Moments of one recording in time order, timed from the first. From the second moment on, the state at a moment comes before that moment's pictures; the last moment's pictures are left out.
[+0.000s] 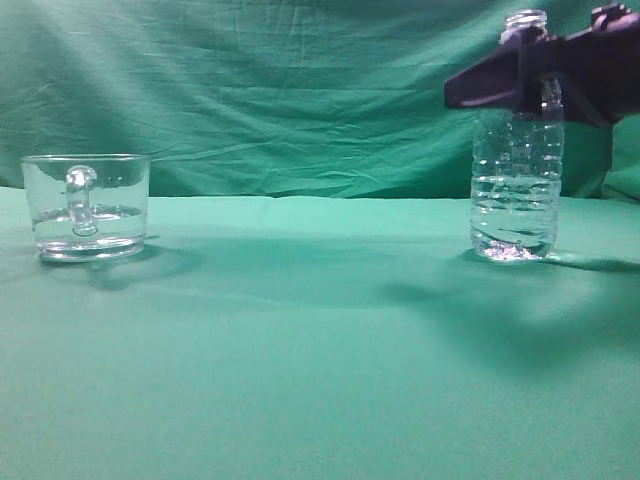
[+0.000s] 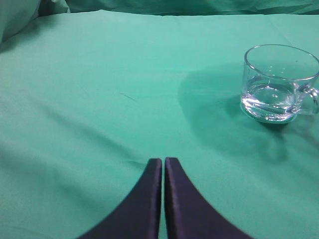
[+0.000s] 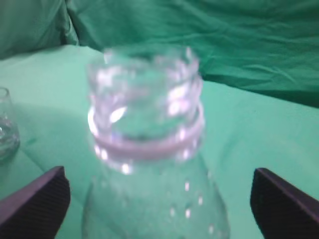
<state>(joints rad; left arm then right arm) 0.11 -0.02 0.02 -0.09 0.36 0.11 0.05 1.90 -0.66 -0.77 -1.14 0.30</state>
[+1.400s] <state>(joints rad) 0.11 -0.02 0.02 -0.09 0.36 0.11 0.05 0.59 -0.66 -1.40 -0.73 1.33</state>
